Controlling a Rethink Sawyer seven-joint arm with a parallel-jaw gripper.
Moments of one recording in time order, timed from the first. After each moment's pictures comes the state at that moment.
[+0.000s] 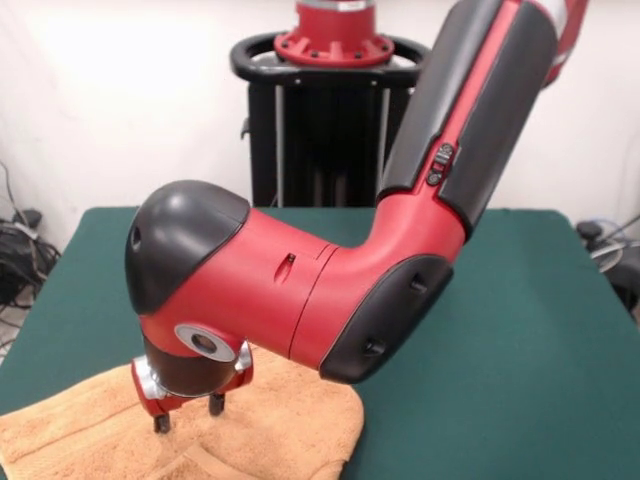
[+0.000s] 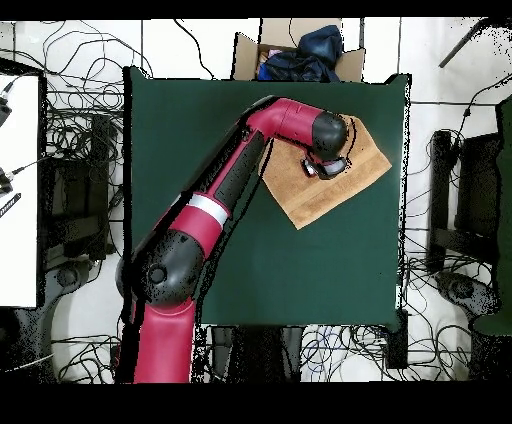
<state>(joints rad) 0.00 0.53 -1.39 0.44 -1.71 -1.20 3.99</state>
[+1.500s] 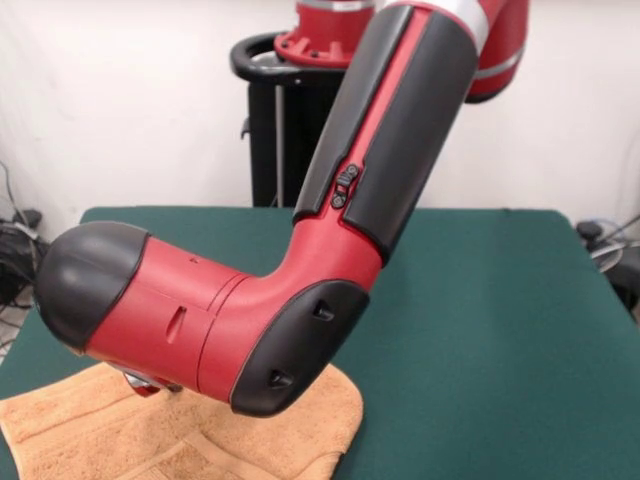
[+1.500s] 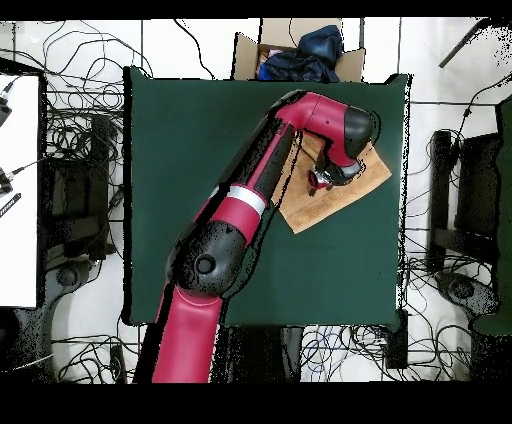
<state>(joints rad) -0.13 0.55 -1.37 0.30 -1.72 -1.54 3.99</state>
